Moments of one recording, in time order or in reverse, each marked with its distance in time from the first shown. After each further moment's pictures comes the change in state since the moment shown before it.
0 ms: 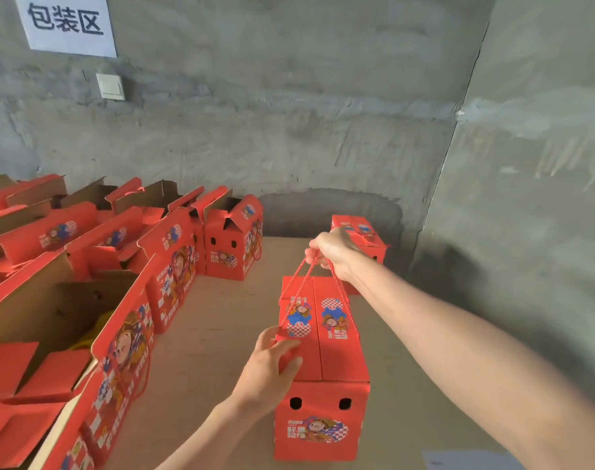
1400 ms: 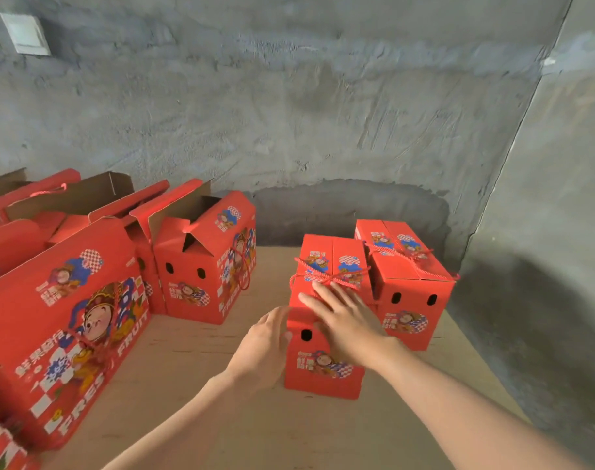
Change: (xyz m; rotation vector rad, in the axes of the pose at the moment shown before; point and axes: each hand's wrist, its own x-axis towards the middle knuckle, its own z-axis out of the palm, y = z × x) left_hand 0.310 -0.126 0.056 0.079 -0.013 -0.033; right_hand 0.309 0.178 0.032 -1.218 -0.153 -0.699
